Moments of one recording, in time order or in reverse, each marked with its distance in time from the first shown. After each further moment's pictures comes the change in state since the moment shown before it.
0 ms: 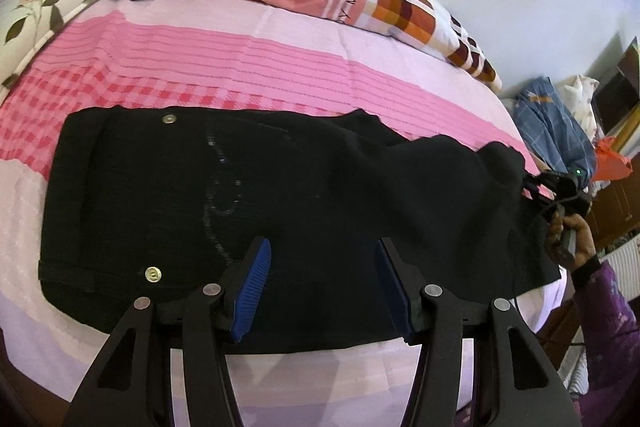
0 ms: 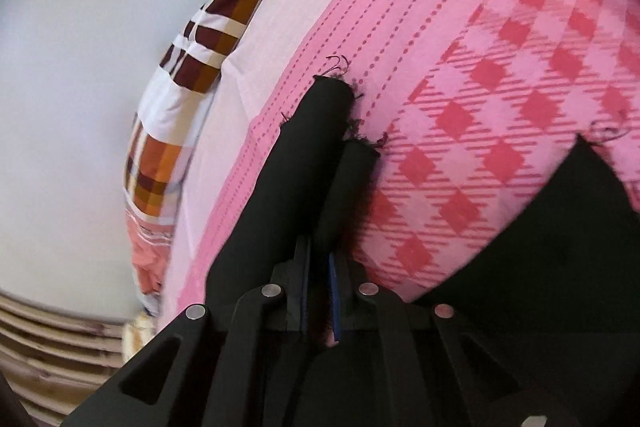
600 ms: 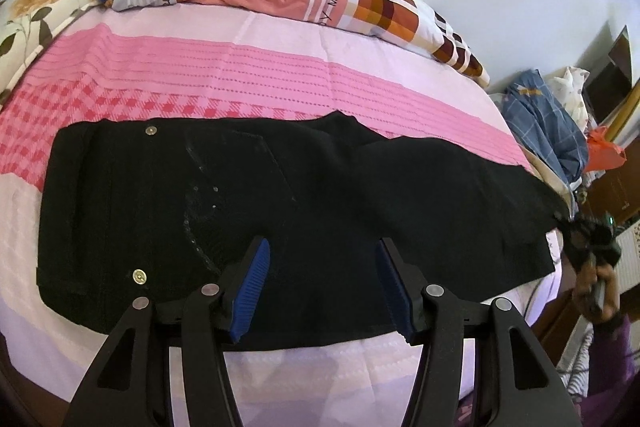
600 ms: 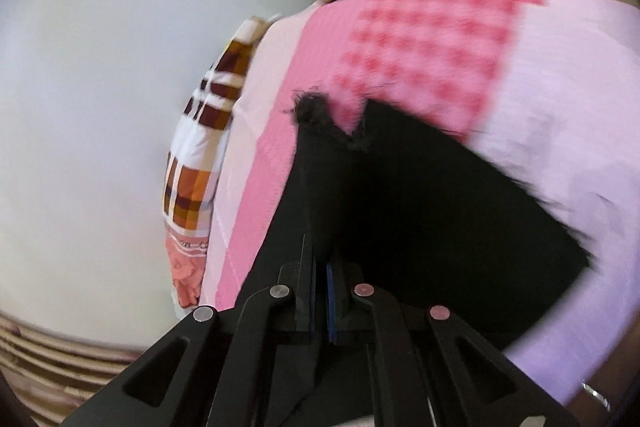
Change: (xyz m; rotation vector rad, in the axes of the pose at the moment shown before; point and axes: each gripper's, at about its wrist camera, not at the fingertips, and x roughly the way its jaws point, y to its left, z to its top) left arm -0.006 -0.014 0.001 0.033 -0.004 -0.021; right arm -0.164 -0.054 -0.088 0.140 -0.151 0.009
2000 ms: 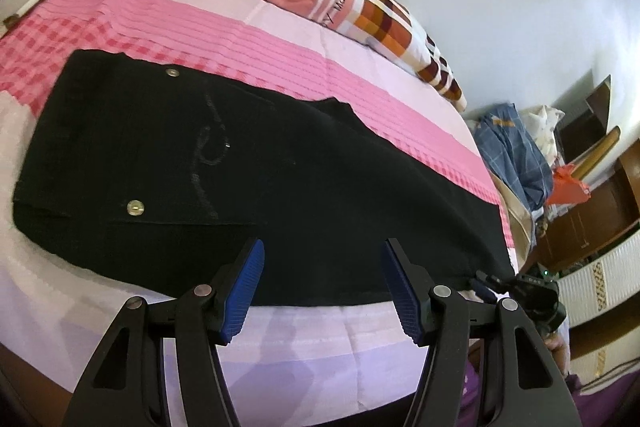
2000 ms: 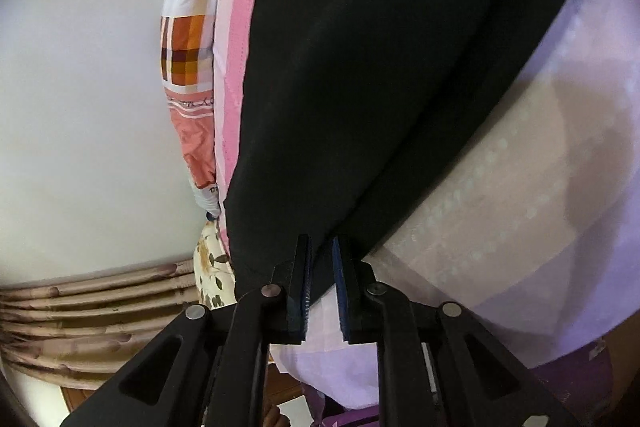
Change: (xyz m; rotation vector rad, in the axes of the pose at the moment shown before) left arm -0.016 0.028 -0.042 -0.142 -0.048 -0.144; right arm 0.084 -0.003 -0.153 0.072 0.443 0.116
